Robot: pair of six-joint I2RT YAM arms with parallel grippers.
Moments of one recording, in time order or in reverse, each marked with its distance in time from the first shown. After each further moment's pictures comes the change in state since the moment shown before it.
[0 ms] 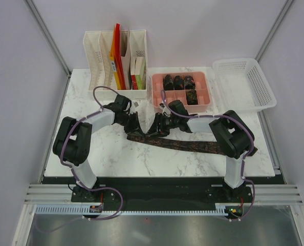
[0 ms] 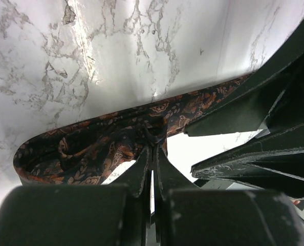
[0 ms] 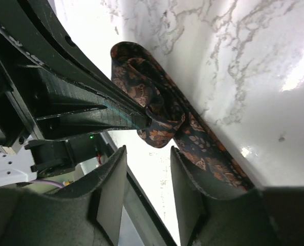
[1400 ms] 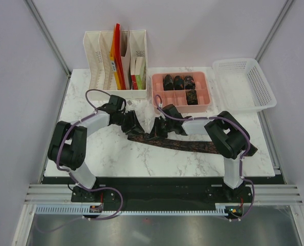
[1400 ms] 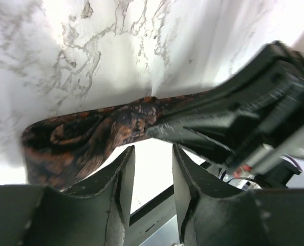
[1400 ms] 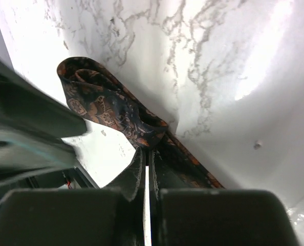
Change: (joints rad) left arm 0.034 -0.031 -0.050 0.063 0.021 -0.151; right arm 0.079 0.027 0.022 -0.078 0.231 -0.026
